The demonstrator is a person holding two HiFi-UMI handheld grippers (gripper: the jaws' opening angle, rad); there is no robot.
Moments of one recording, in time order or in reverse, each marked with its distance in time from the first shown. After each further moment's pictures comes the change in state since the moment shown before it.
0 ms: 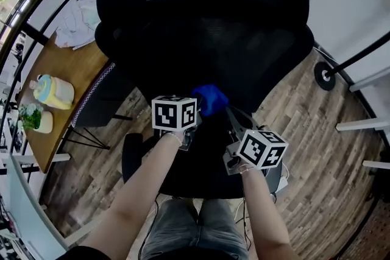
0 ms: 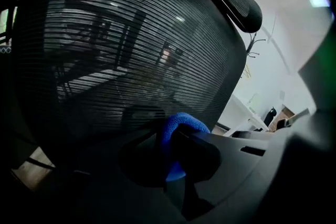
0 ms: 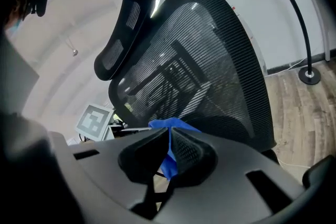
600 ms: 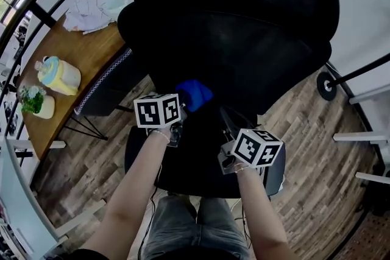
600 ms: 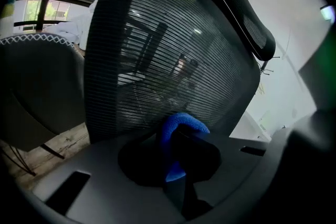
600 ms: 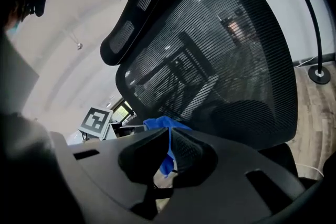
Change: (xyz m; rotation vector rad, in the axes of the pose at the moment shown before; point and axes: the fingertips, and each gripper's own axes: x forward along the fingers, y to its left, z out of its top) left arm -0.058 0.085 -0.003 -0.148 -0.103 0.110; right arm 0.033 0.044 -0.029 -0.034 0.080 0.053
